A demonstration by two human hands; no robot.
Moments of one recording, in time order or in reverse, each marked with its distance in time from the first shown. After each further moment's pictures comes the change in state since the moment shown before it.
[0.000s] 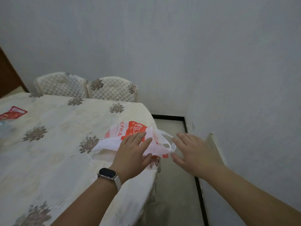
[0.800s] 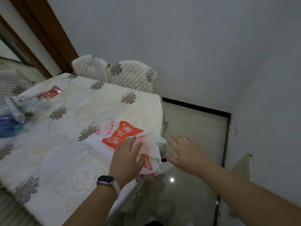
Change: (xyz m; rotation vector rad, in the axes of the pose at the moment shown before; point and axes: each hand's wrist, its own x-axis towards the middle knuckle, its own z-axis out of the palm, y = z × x) left_hand 0.145 0.078 0.128 0.169 -0.136 -0.610; right_hand 0.151 0.197 0.149 0.379 -0.268 -0.406
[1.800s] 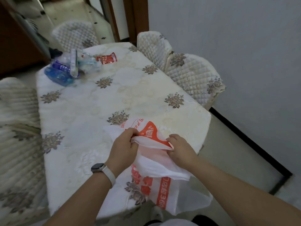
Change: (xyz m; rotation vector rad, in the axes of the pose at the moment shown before) left_hand 0.082 -0.076 -0.018 -0.624 0.233 -0.673; right_hand 0.243 -0.010 0.057 0.275 -0.329 -0.298
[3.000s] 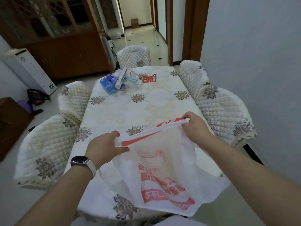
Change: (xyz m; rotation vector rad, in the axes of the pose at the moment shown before) left_hand 0.015 0.047 -0.045 0.735 0.126 -0.469; right_hand 0.109 -0.003 -0.176 0.429 0.095 -0.128
